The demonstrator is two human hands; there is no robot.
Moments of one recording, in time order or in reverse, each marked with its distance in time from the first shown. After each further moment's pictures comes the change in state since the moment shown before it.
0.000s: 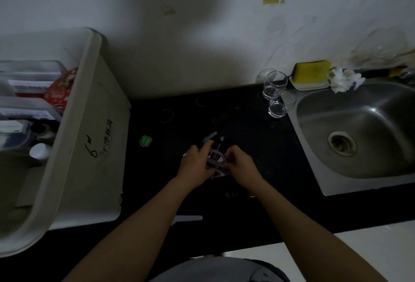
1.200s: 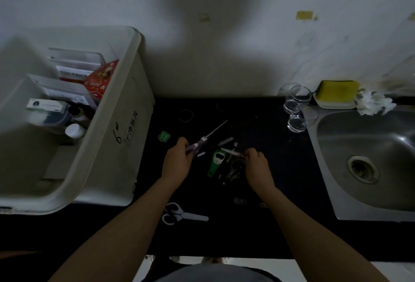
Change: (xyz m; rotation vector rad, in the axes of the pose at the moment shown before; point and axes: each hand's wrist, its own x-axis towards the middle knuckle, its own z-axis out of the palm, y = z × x) left_hand -0.030 -0.044 -0.031 -0.395 0.361 -0.257; right_hand 0.014 0.012 0.000 -0.383 0.102 -0.054
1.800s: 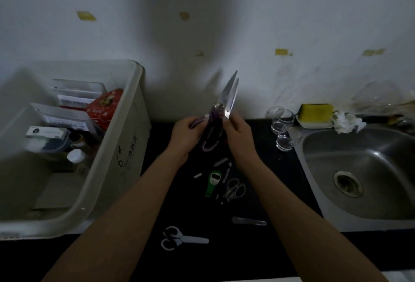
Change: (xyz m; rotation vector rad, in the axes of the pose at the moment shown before) left_hand 0.032 0.105 -0.060 -0.688 0.012 0.072; right_hand 0.016 -0.135 -0.079 0.811 0.262 -0.228
